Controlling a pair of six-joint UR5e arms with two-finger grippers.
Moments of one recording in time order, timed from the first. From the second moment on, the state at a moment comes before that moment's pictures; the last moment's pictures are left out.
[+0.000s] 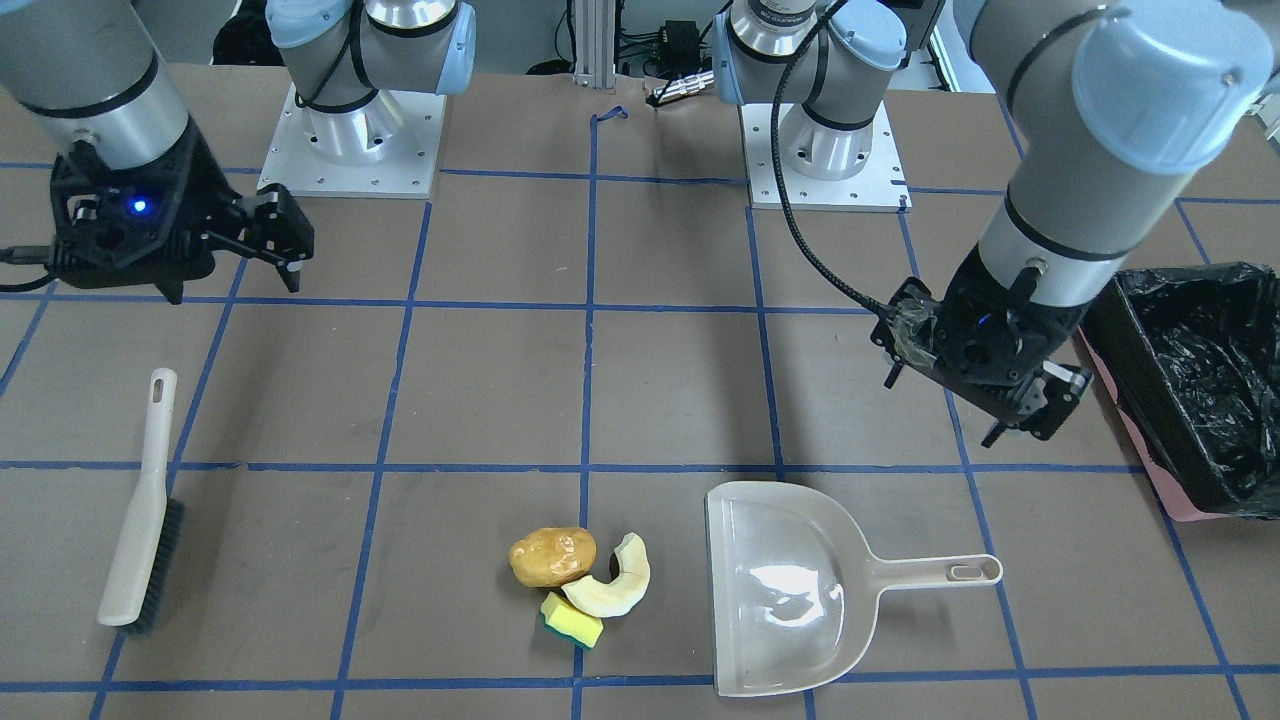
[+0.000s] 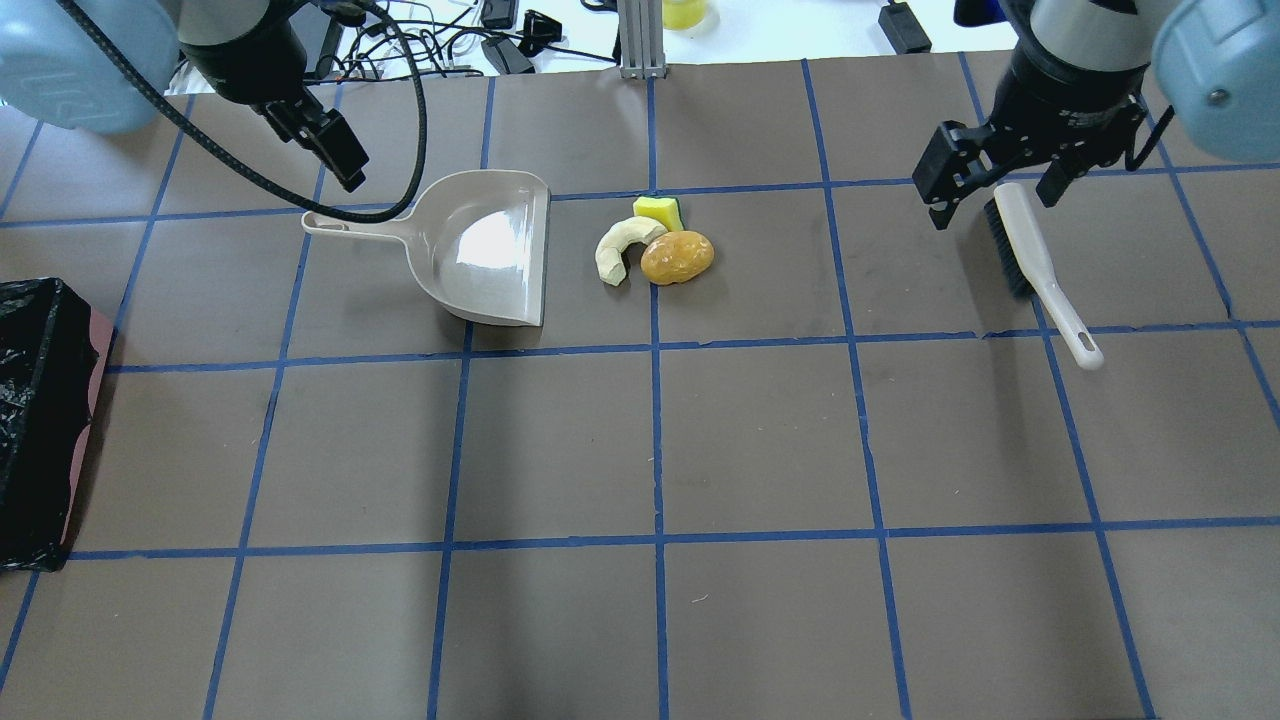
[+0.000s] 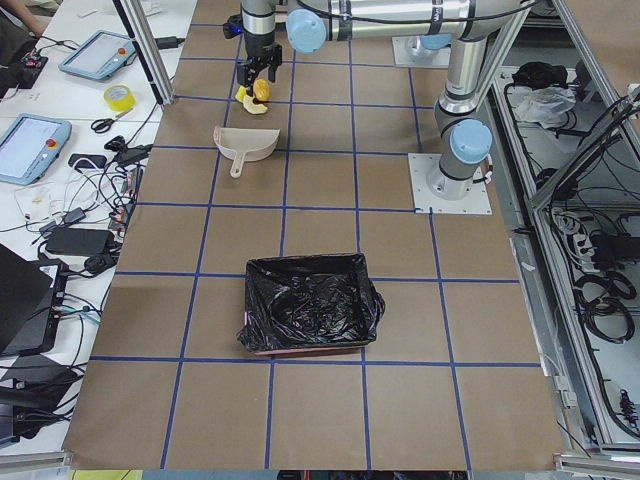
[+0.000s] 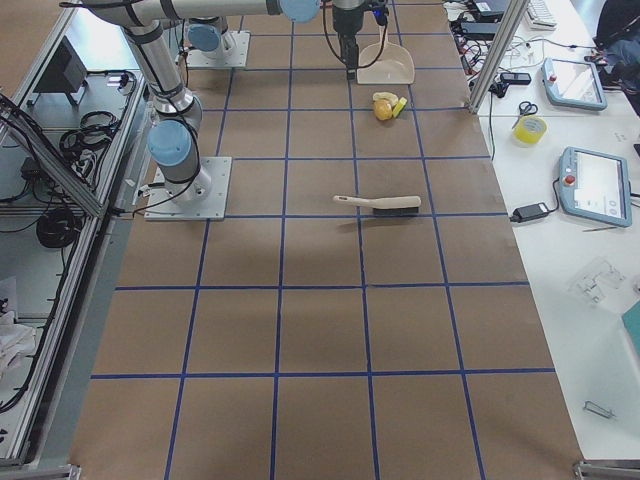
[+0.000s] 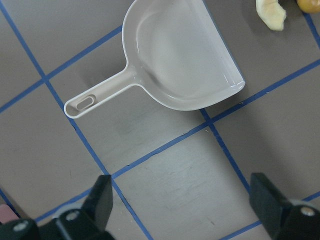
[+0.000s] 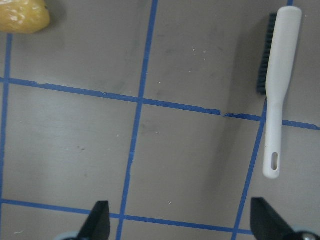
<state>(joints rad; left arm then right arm) -1.49 -1.81 -1.42 -1.39 1.62 0.88 1.46 -1.51 1.58 -1.62 -1.60 -0.28</state>
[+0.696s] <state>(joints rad) -1.42 -2.09 -1.34 -1.26 1.62 1.71 1.18 -1.34 1.78 -1.95 -1.61 -0.59</state>
